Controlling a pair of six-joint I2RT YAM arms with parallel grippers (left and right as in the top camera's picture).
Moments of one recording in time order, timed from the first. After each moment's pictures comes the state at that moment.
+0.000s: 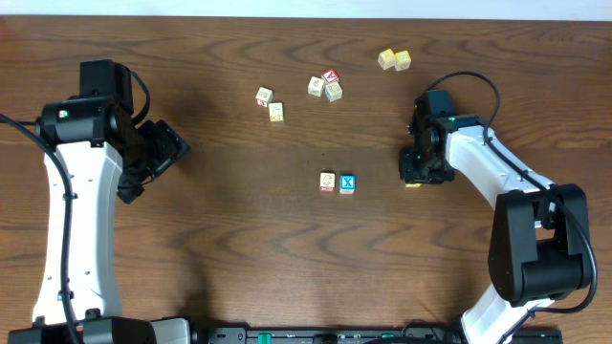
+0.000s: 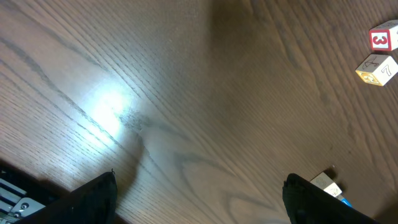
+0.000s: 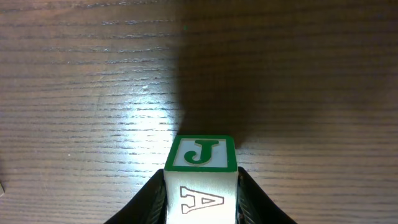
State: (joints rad) left arm 0.12 1.49 1.48 -1.37 0.04 -0.65; right arm 0.17 1.87 1.18 -0.79 -0.03 0.21
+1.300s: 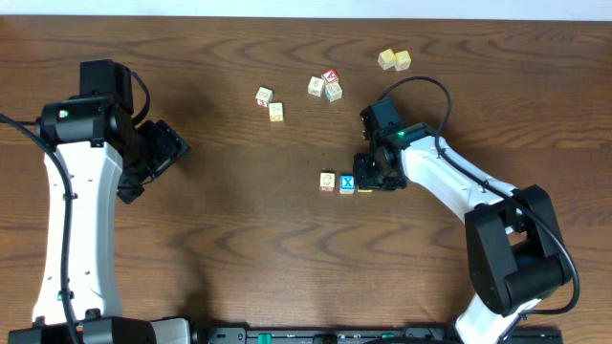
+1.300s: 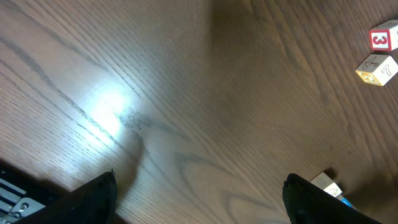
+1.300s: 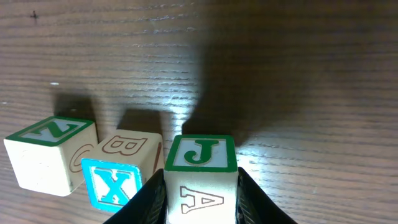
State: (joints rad) left arm 0.12 1.49 1.48 -1.37 0.04 -0.65; right arm 0.41 1.87 1.18 -0.71 -0.12 0.45
